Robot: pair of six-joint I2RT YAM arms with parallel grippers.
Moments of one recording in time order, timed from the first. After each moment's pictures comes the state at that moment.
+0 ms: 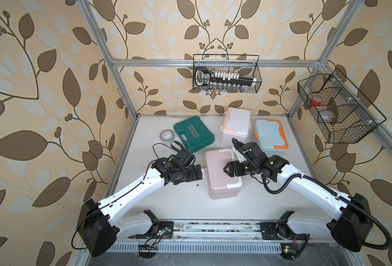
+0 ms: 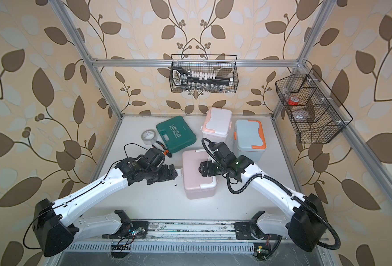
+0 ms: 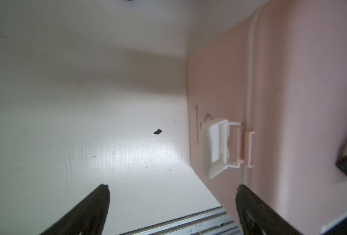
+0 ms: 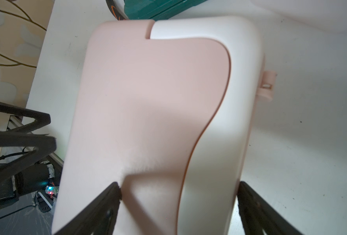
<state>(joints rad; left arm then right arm) -0.69 1.14 0.95 -0.85 0.09 -0.84 0.64 1.25 0.97 -0.65 -0.11 0.47</state>
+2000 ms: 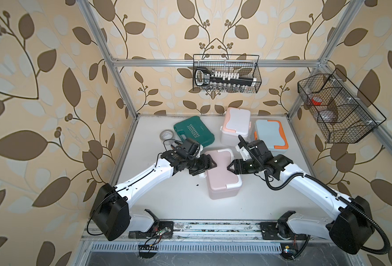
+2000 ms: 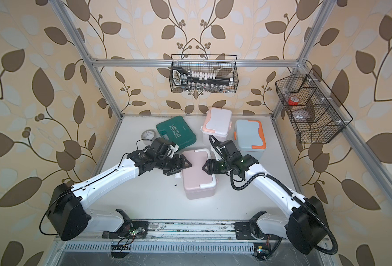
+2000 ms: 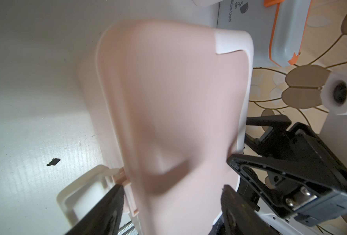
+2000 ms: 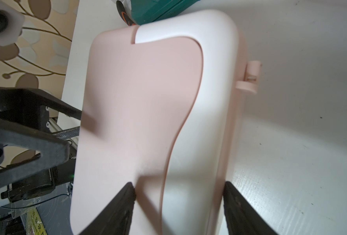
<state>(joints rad) -0.63 1.34 1.02 -0.55 0.44 -0.90 0.53 1.24 0.93 -0.60 -0.30 0.47</state>
